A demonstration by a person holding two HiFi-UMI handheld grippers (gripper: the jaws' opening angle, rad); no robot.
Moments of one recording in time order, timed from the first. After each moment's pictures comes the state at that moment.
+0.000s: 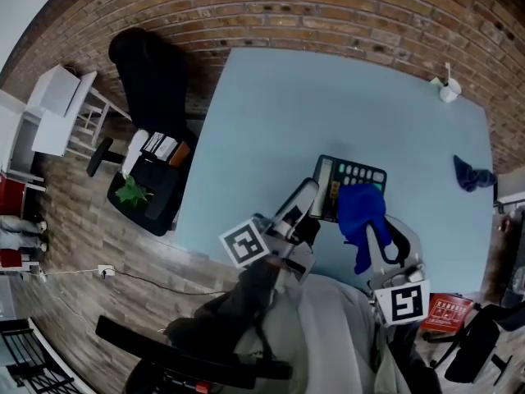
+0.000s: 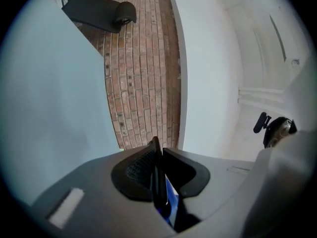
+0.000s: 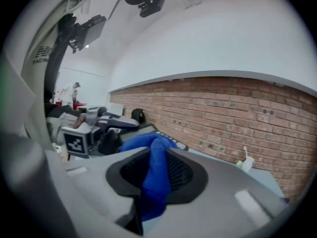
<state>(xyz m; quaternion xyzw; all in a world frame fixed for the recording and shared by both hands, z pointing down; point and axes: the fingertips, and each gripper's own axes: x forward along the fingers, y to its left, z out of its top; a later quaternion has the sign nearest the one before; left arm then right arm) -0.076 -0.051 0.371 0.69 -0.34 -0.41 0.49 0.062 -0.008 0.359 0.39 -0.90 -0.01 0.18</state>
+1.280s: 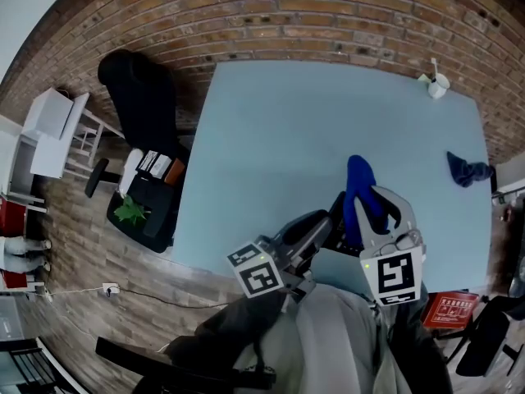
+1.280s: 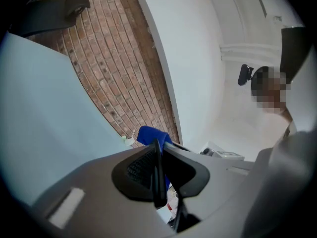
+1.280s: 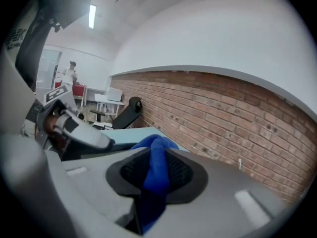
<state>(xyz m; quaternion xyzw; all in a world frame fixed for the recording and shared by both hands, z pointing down) -0.013 -0.025 0.370 0.82 -0.34 -0.23 0.40 0.043 -0.066 0.344 0.39 -0.88 -0.06 0.25</state>
